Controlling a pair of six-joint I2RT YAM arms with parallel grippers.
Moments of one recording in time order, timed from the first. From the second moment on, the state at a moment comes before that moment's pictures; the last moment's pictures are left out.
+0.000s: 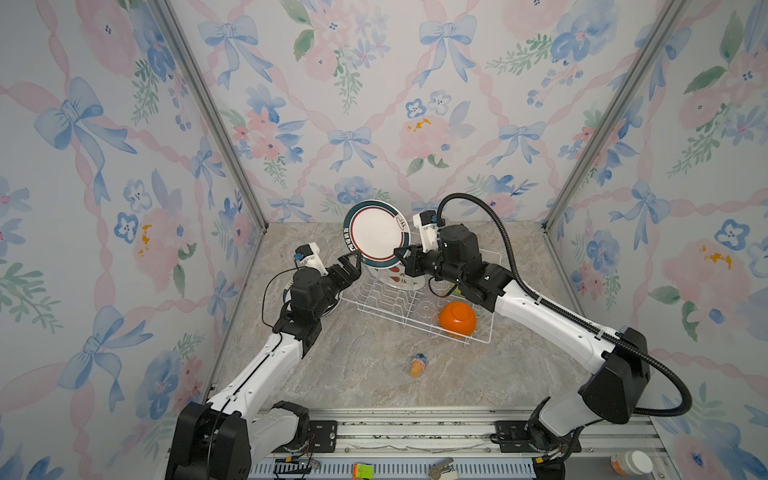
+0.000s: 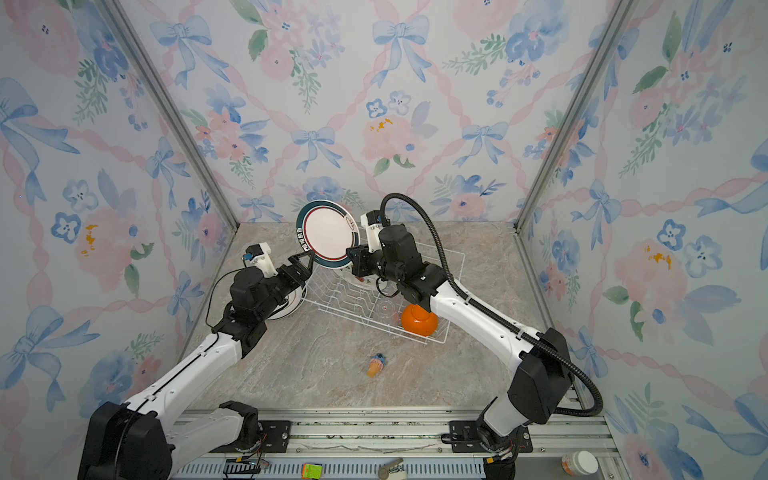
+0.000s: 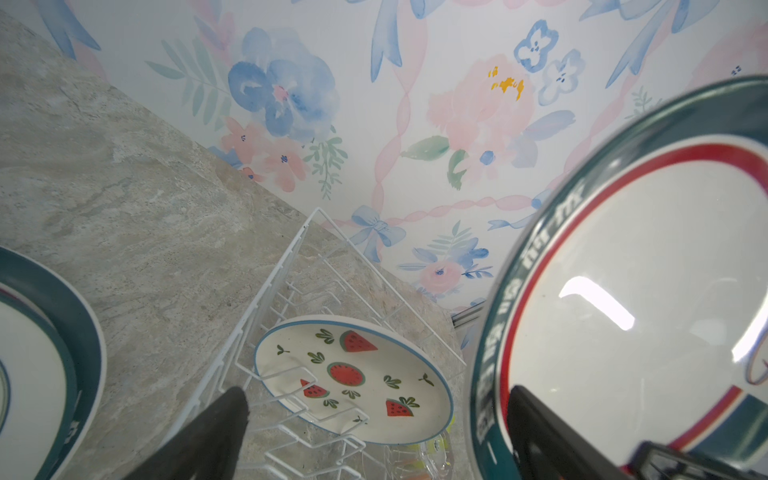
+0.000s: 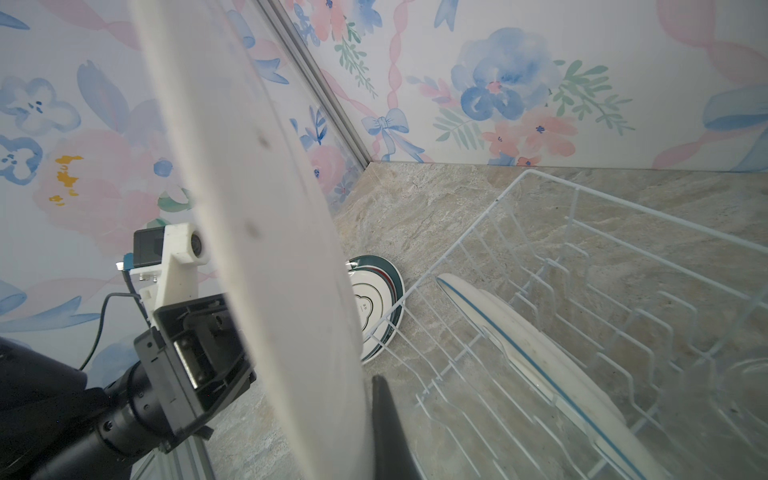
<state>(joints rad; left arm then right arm) -0.28 1.11 0.66 0.32 0.08 -0.85 0.75 1.56 1.41 -0.15 -0.13 0.50</state>
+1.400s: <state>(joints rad) -0.34 1.22 0.63 0.74 0.12 -0.95 0.79 1.70 1.37 0.22 -0.18 0.81</state>
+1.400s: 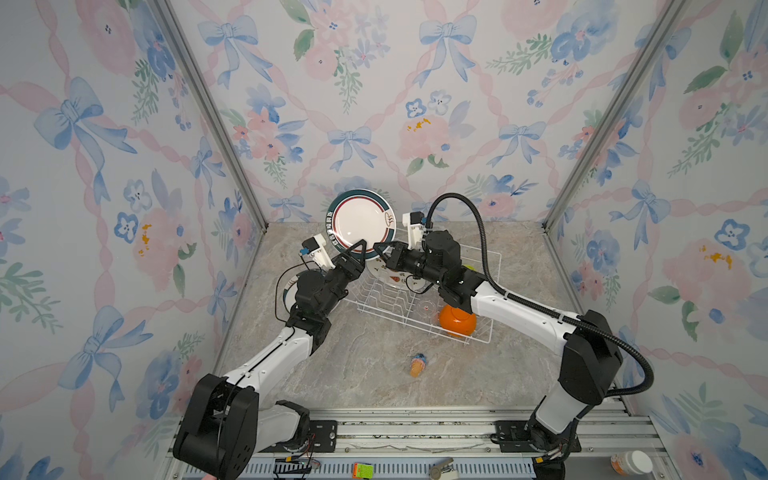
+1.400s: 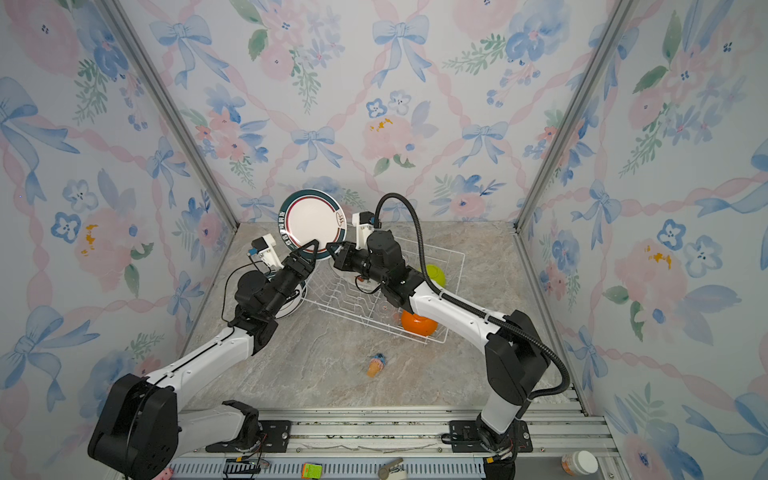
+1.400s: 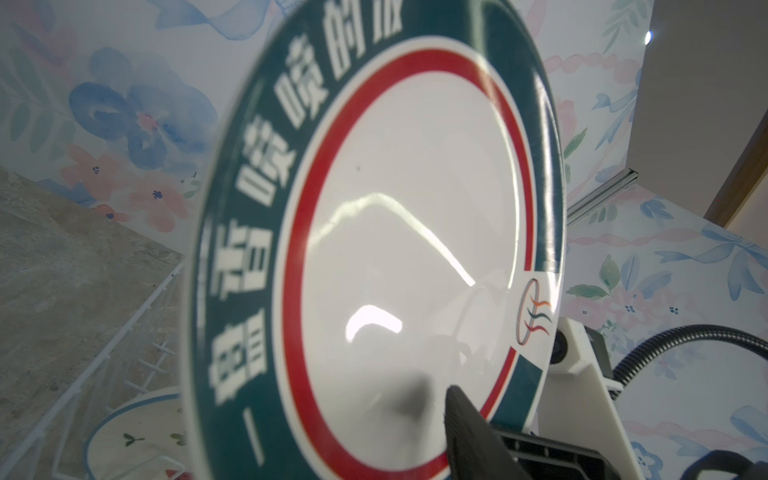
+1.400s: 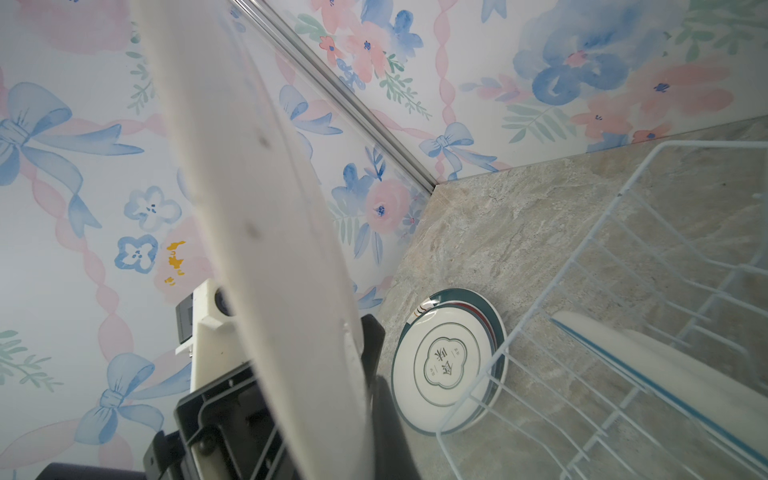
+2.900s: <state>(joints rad) -0.05 0.97 0.58 0.38 -0.08 -0.90 0.79 1.60 1.37 -0.08 0.03 0.47</state>
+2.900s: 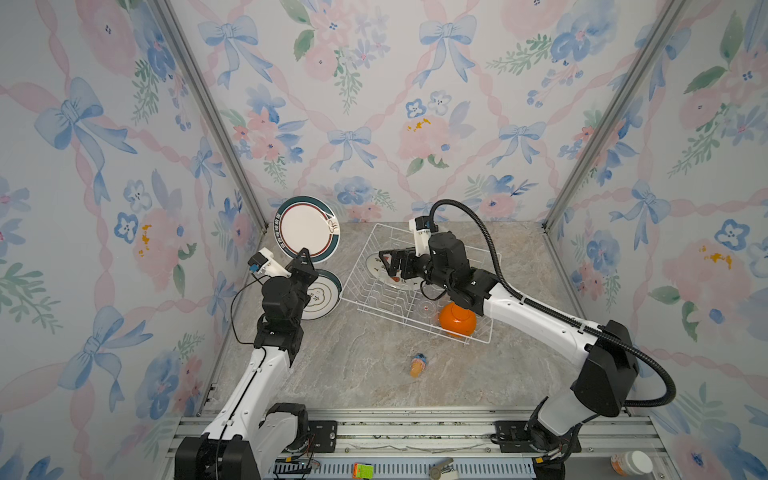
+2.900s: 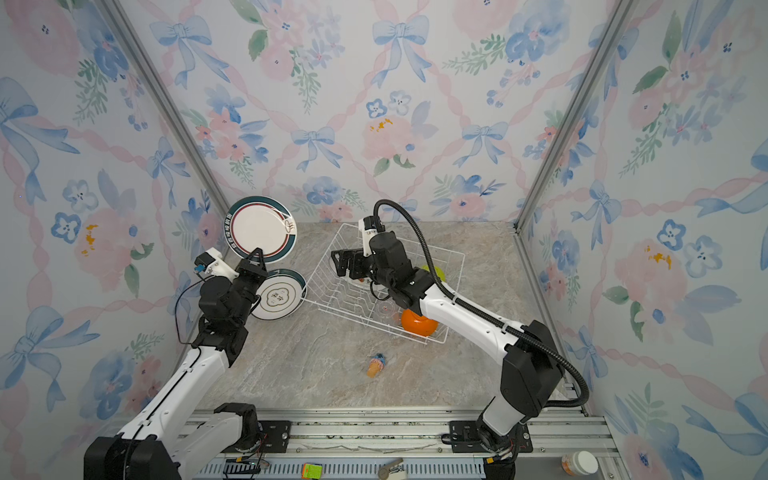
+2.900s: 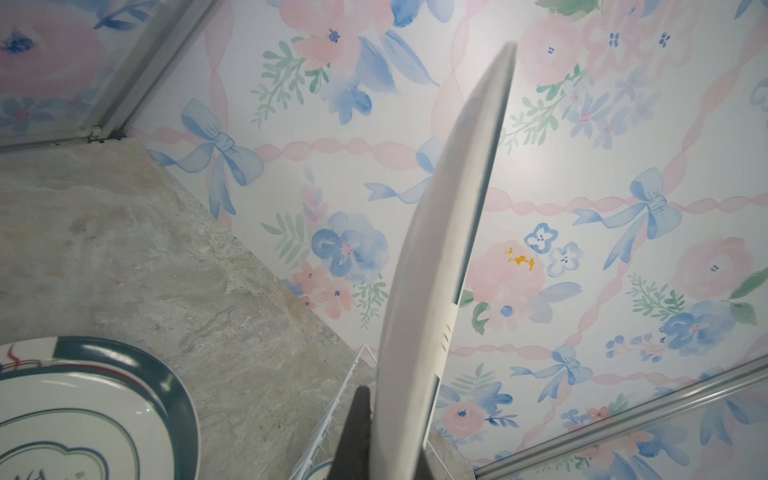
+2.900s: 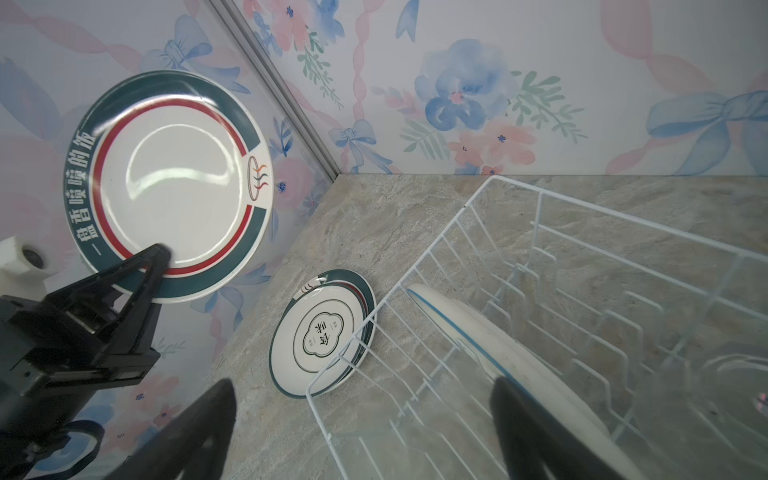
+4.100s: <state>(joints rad) 0.08 0.90 0.45 -0.15 0.01 -0.94 0.76 1.60 1.38 -0.36 0.15 0.37</state>
